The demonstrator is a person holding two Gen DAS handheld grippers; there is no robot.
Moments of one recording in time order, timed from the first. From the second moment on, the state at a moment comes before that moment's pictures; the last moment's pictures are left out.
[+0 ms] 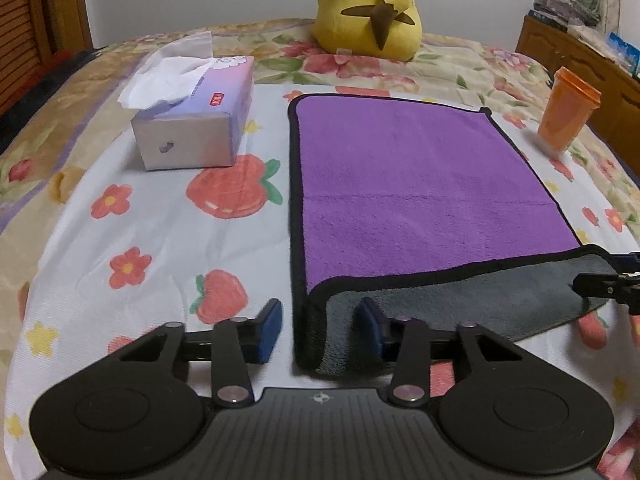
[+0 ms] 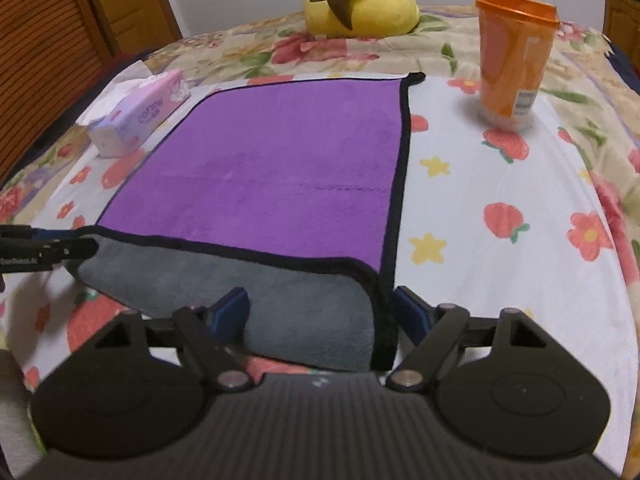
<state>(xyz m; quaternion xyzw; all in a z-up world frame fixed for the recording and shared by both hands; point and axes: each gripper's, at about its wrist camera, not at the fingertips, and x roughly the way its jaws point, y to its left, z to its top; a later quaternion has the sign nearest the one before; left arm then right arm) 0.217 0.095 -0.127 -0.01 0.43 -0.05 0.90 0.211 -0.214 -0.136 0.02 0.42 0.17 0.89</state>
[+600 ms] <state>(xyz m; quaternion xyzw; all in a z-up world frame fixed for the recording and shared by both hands) 0.206 0.083 -0.115 0.01 0.42 -0.07 0.91 0.209 -0.224 -0.124 0.01 0.44 0.17 0.88</state>
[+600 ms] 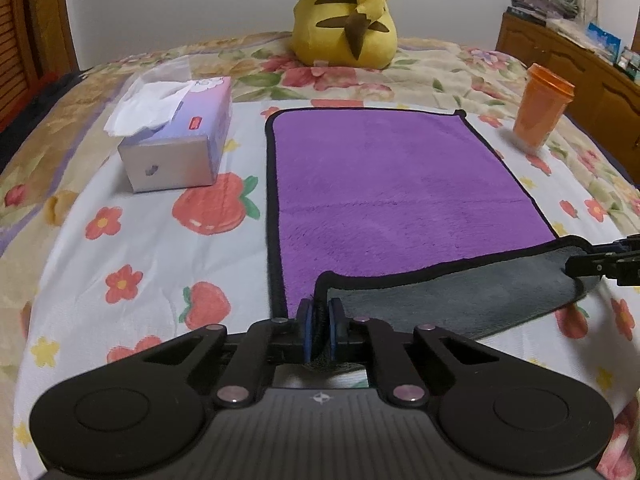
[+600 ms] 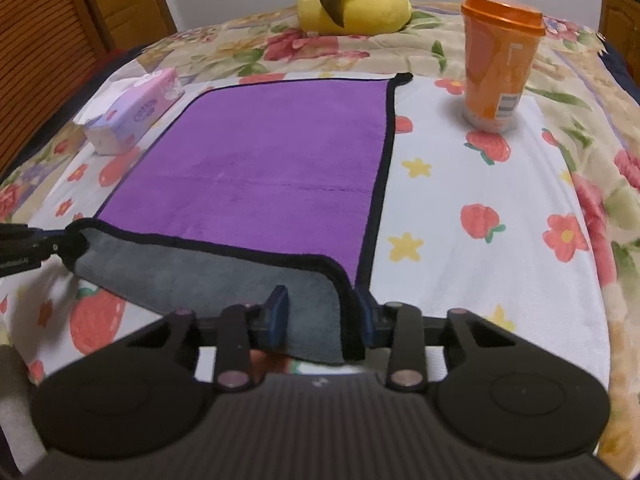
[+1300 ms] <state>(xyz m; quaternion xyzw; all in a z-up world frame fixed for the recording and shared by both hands) 0.188 0.078 -0.075 0.00 0.31 -0.08 0.95 0.210 -0.230 -0.105 0.02 0.38 0.18 0.91</state>
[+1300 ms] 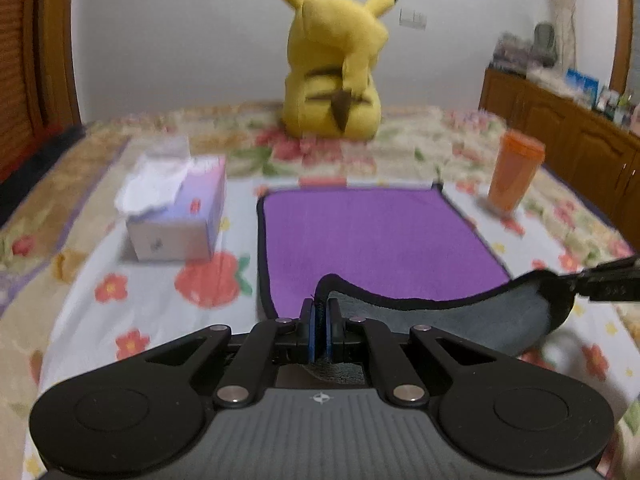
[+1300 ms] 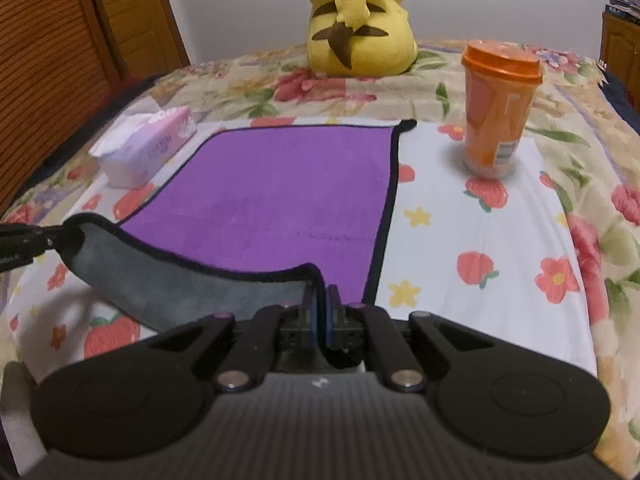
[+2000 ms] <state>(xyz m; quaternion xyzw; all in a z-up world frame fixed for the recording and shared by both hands) 0.198 0.077 -0.063 -0.01 0.27 -0.08 0.96 0.221 -0.238 -0.088 0.03 0.32 0.19 0.93</state>
